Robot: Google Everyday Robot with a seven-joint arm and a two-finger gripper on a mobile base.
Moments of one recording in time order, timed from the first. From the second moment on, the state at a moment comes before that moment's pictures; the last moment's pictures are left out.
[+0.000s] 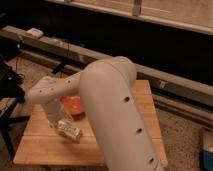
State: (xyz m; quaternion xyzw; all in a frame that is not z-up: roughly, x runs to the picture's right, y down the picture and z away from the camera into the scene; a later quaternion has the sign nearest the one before) arm -0.227 0.206 0.778 -0.36 0.22 0.35 0.84
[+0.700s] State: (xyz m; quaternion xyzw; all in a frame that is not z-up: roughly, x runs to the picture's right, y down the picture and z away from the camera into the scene) arm -0.235 0.229 0.795 -0.37 0.24 0.32 0.84
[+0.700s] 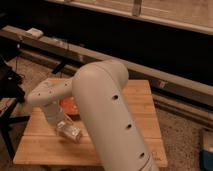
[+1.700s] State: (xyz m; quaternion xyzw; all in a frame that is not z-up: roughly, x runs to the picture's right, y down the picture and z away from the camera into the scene) arm -0.249 0.172 0.758 -0.36 0.20 0.35 0.84
